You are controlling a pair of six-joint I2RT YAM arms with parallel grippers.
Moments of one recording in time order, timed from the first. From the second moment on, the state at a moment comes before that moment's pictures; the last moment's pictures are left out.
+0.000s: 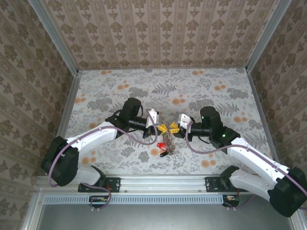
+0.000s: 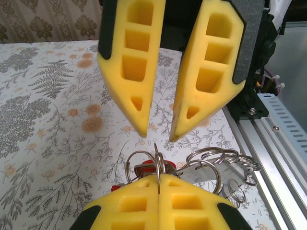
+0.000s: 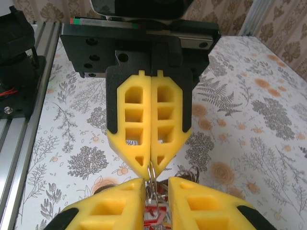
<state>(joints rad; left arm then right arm) -0.72 1.38 0.83 -0.06 0.94 0.52 0.55 0.99 0.65 -0.11 -0.62 -0.47</state>
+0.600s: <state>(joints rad) -0.75 1.38 0.84 -0.05 0.90 0.52 0.55 1.01 0.65 -0.16 -0.63 -0.52</state>
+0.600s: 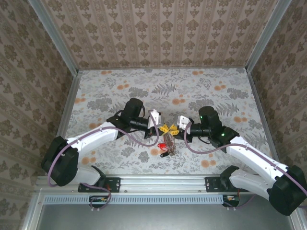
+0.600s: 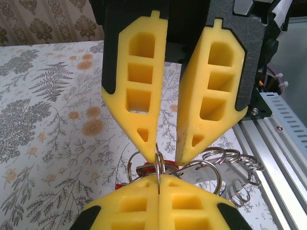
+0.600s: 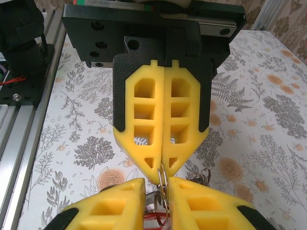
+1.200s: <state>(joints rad) -0.75 1.37 0.82 -0.03 0.81 0.51 0.55 1.06 0.67 -0.15 -0.58 -0.52</state>
